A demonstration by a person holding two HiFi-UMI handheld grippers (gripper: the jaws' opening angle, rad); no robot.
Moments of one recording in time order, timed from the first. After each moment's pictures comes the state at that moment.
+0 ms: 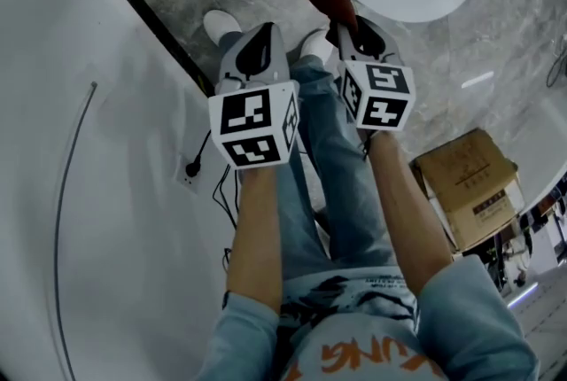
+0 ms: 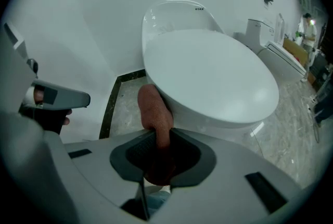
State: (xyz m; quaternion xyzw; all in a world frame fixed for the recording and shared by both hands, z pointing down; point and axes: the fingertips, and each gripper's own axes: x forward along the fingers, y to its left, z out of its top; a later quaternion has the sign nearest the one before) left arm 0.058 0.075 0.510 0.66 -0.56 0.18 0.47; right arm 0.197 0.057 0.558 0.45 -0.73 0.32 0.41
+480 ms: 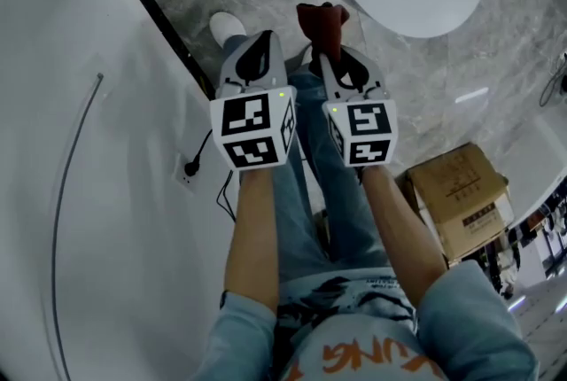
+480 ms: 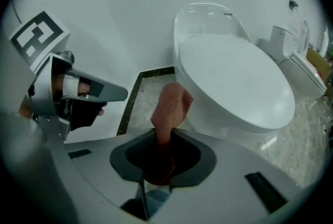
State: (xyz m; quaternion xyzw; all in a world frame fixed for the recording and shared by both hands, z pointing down) left arm 0.035 0.083 0.511 0.64 -0.58 0.18 0.47; right arm 0.144 0.098 0.530 0.36 -0.78 0.30 0.42
